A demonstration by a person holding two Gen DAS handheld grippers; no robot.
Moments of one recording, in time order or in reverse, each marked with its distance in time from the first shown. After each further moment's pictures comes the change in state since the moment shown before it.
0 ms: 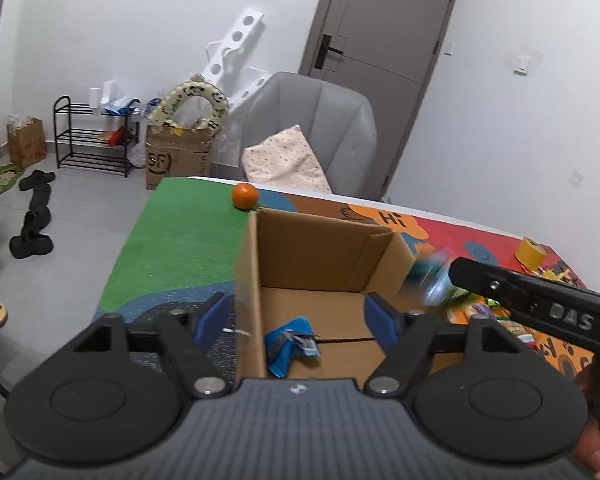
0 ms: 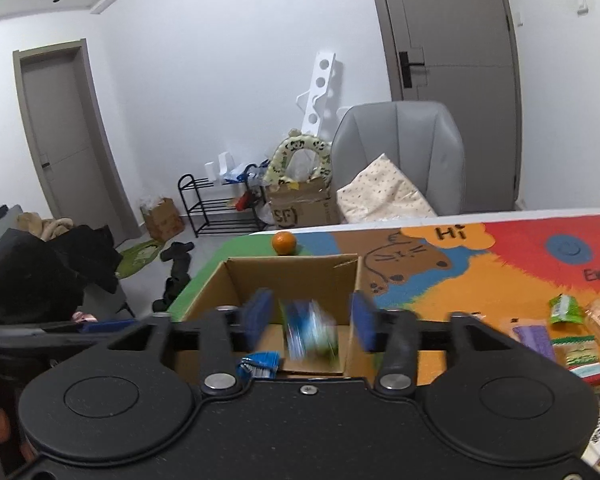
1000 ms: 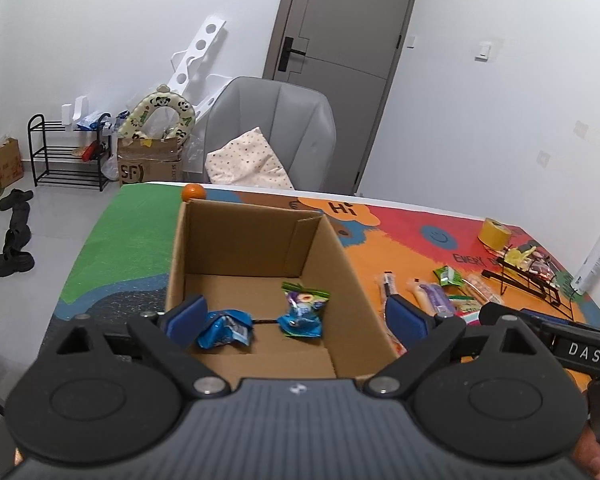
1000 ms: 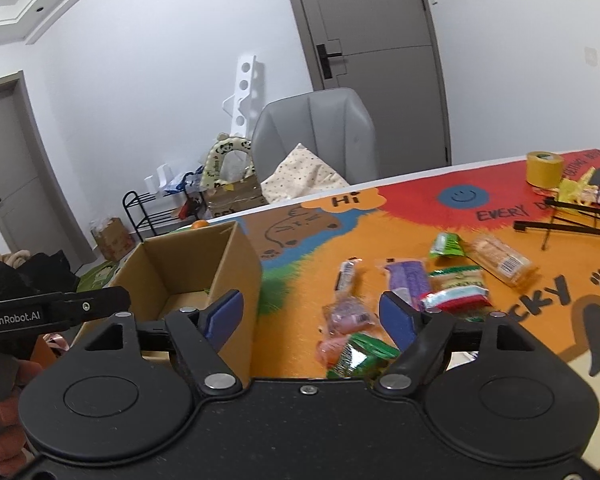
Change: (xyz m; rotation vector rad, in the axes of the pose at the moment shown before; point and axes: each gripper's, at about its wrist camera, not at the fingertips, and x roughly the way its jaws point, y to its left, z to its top) left arm -0.021 -0.059 -0.020 0.079 -0.008 -0.069; right arm -0.067 -0.083 -0.043 0.167 0.003 -0.140
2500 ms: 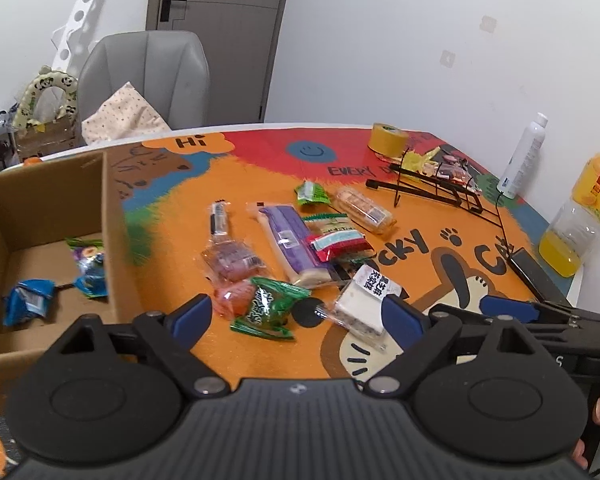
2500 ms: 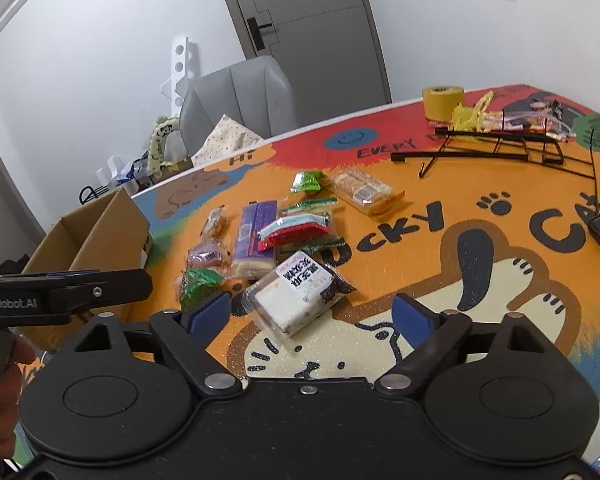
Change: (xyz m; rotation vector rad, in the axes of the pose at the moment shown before) left arm 0.056 -0.142 -0.041 0.195 0.190 -0.207; right arm -0.022 -0.124 -0.040 0.111 0.109 -0.084
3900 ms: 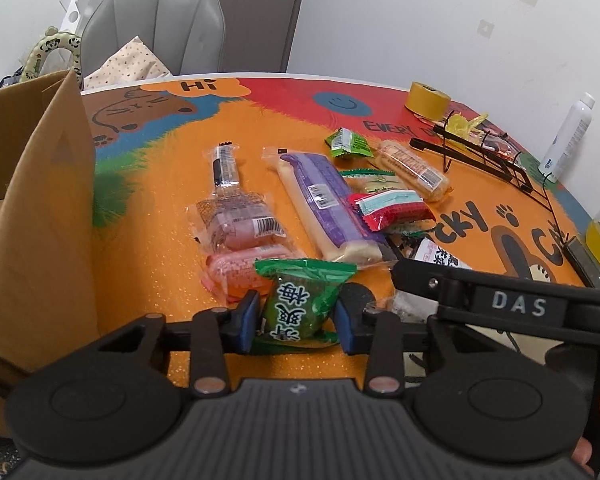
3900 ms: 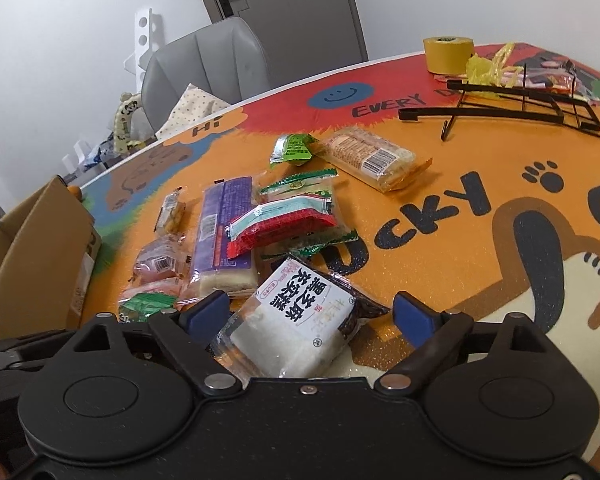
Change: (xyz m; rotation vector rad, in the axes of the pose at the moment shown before) left arm 0.088 0.019 -0.016 -0.052 0.081 0.042; right arm 0.088 0.015 0.012 0.035 0.091 -0.089
